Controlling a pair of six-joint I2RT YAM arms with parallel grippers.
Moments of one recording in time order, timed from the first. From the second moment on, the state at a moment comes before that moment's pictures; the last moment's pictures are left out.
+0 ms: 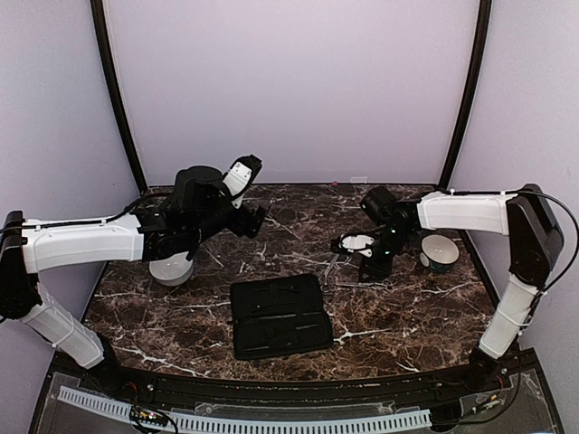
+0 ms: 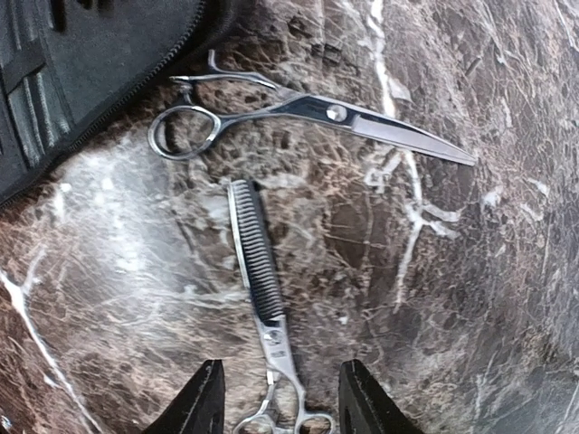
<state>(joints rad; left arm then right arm) -0.86 1.46 1.05 0.08 -0.41 0.17 0.60 1.74 1.19 -0.74 -0.15 -0.68</state>
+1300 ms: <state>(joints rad) -0.89 1.48 1.06 0.07 -0.43 0.21 0.58 1.88 1.20 -0.72 -0.16 -0.81</state>
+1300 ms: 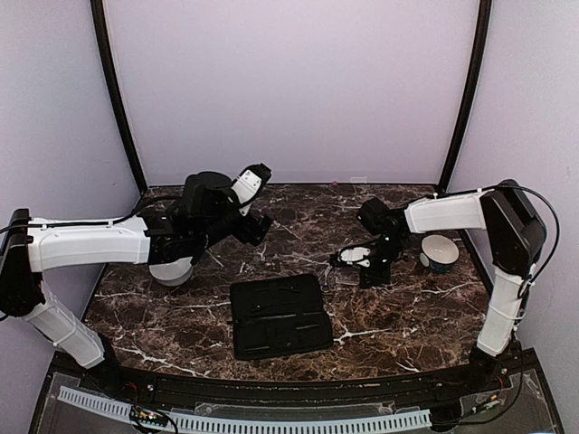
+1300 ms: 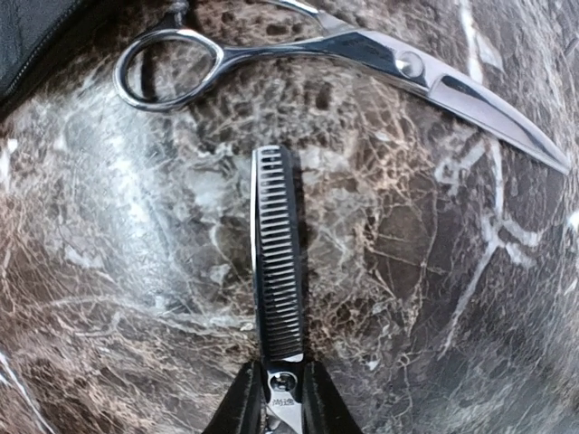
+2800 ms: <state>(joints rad) -1.22 1.29 0.47 -0.03 -0.01 -0.70 1.07 1.70 1.22 -0.87 -0.02 -0.69</state>
